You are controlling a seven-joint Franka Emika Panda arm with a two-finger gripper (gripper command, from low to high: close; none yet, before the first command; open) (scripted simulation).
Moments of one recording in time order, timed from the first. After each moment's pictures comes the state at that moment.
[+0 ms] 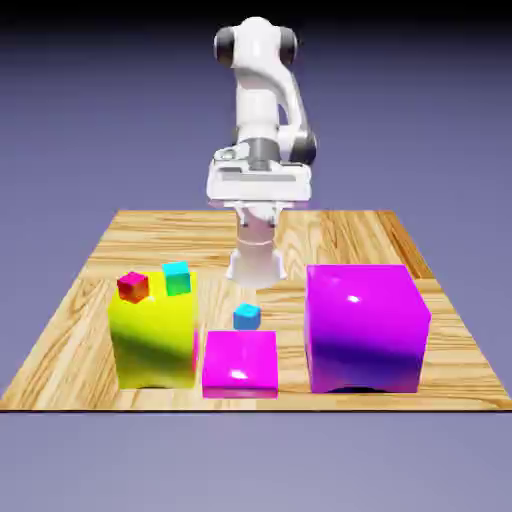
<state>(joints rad) 0.02 -0.53 -0.02 -2.81 0.02 2.98 0.76</state>
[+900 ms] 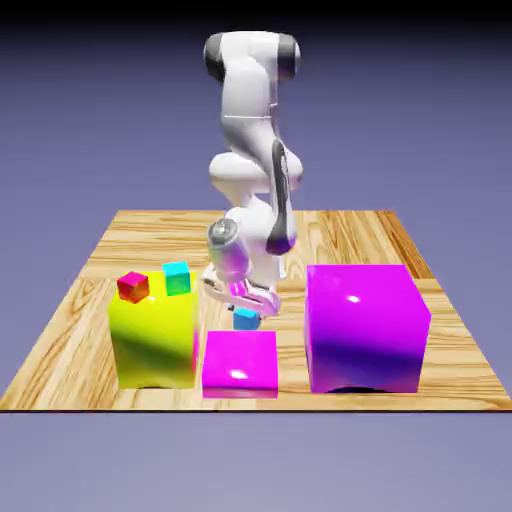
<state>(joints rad) -0.05 0.17 -0.04 -2.91 0.37 2.73 0.83</state>
